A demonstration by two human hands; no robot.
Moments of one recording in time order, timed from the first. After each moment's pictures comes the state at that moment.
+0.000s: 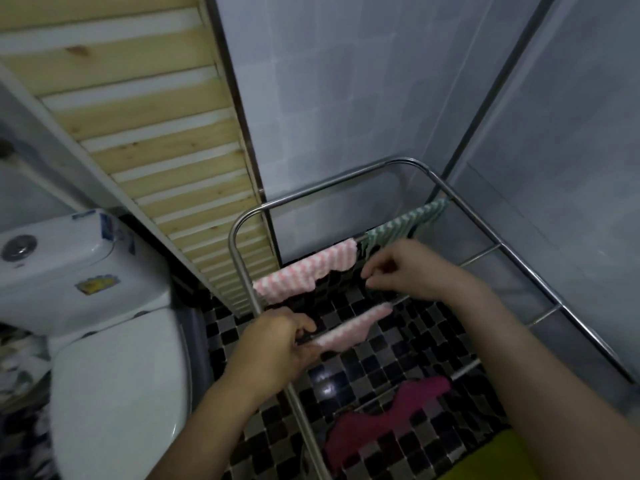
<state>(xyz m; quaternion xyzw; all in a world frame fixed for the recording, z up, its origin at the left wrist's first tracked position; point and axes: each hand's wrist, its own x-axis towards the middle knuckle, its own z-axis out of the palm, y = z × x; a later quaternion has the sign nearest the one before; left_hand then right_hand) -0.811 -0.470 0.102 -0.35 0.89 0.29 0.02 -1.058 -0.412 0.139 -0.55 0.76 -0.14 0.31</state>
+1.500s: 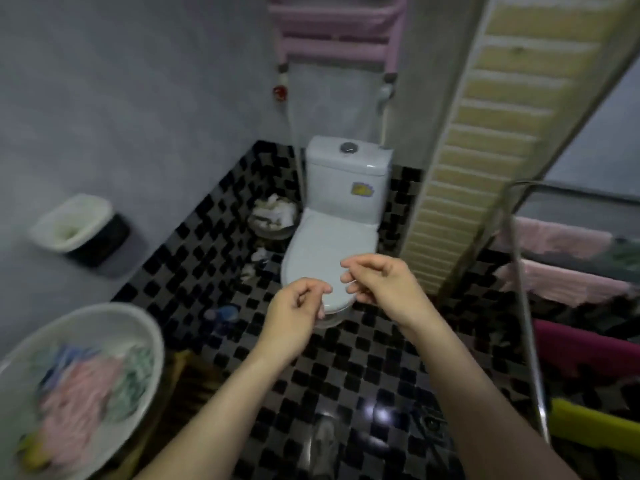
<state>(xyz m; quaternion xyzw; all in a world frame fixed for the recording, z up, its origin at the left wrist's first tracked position) -0.453 -0.211 0.165 -0.63 0.48 0.44 -0.43 -0.606 -0.262 0.184 -0.50 0.50 -0.36 0.61</state>
